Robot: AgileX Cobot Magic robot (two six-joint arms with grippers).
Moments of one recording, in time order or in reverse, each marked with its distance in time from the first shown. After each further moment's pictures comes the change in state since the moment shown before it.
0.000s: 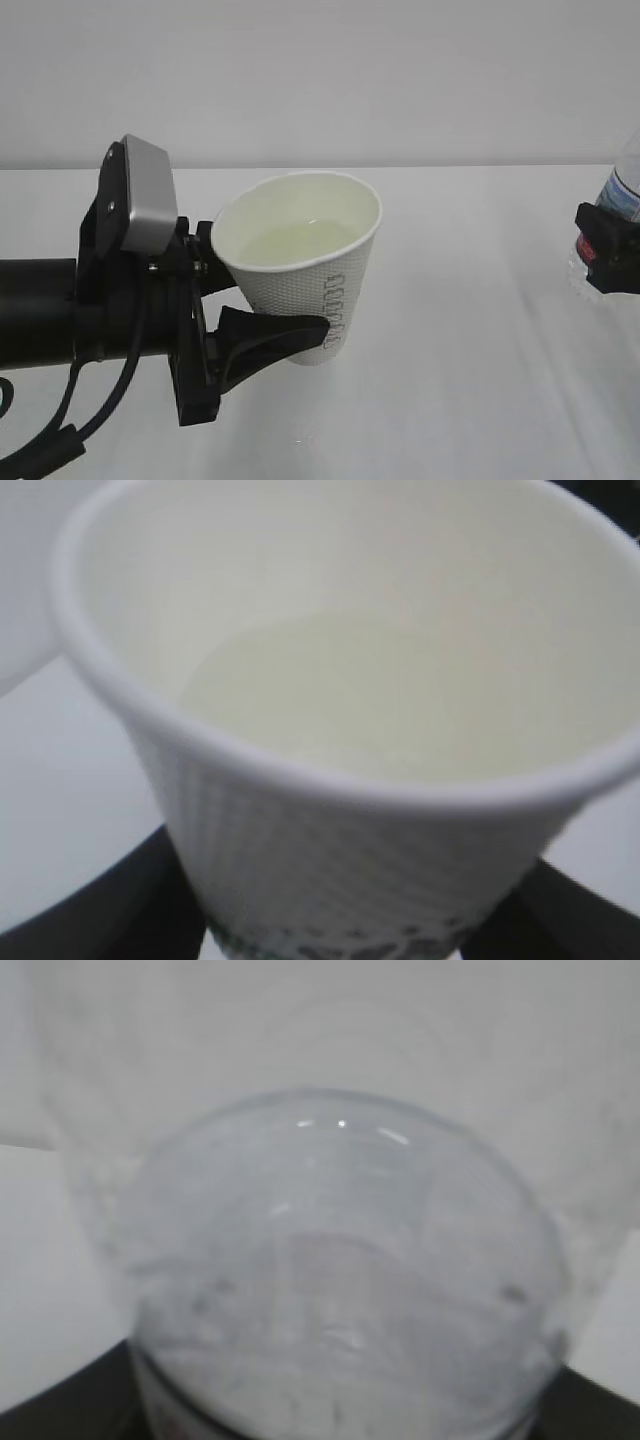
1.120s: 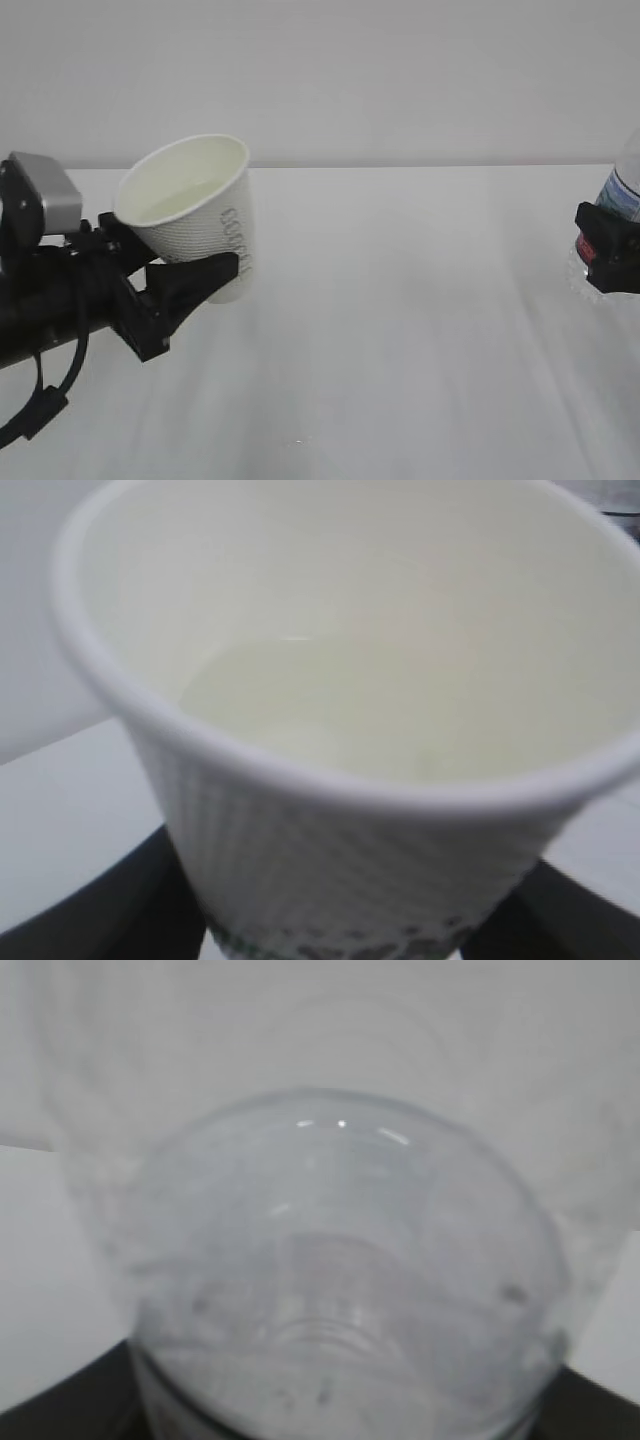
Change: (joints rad) left arm 0.204 0.104 0.158 -0.370 -0.243 0.248; right arm 0.000 0.000 0.002 -0.001 -0.002 0.001
